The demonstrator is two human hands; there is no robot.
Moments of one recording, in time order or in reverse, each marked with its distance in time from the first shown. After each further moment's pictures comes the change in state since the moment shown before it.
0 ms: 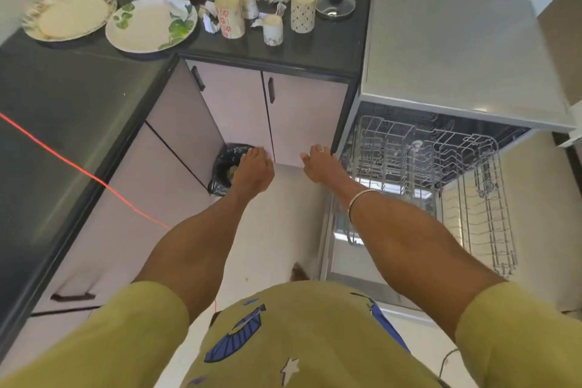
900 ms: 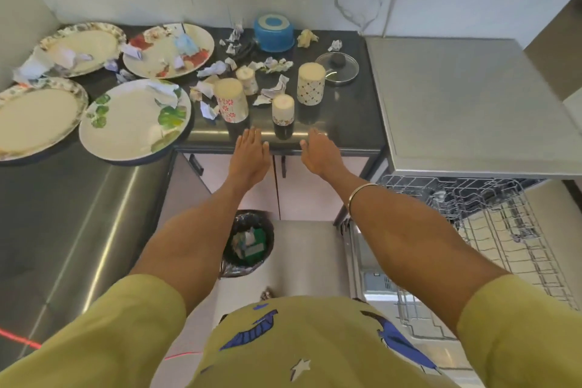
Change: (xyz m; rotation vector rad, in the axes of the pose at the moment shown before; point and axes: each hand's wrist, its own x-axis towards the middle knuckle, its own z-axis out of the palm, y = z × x) left_hand 0.294 -0.062 -0.143 -0.029 0.136 0.252; right_hand 0.218 -0.082 -0.172 0.344 0.477 0.124
